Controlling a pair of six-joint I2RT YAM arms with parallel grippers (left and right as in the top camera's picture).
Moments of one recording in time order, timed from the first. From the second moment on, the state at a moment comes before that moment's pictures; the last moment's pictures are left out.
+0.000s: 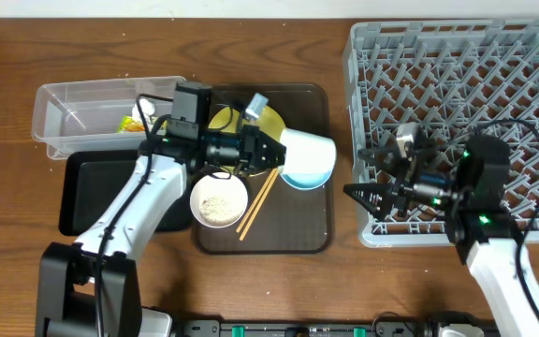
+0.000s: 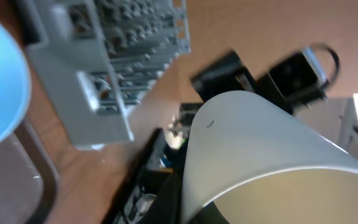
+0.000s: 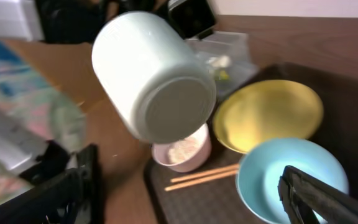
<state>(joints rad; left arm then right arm) -0.24 1.58 1.02 -0.29 1.33 -0.60 0.00 1.15 0.62 0.02 -1.24 0.04</state>
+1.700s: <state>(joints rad) -0.29 1.58 1.02 -0.28 1.38 -0.62 0.18 1.30 0.62 0.56 -1.30 0.30</state>
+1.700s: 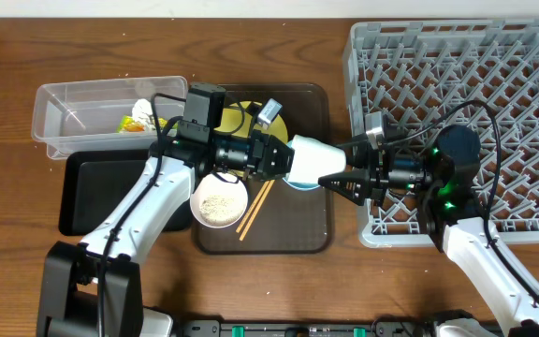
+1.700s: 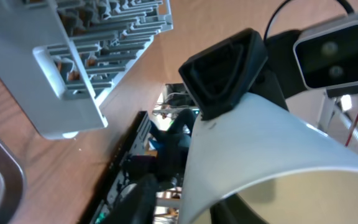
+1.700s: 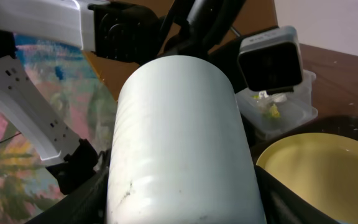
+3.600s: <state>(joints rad) -0.08 1.24 1.02 -0.84 0.41 -0.38 -0.01 1.44 1.32 -0.59 0.18 0.02</state>
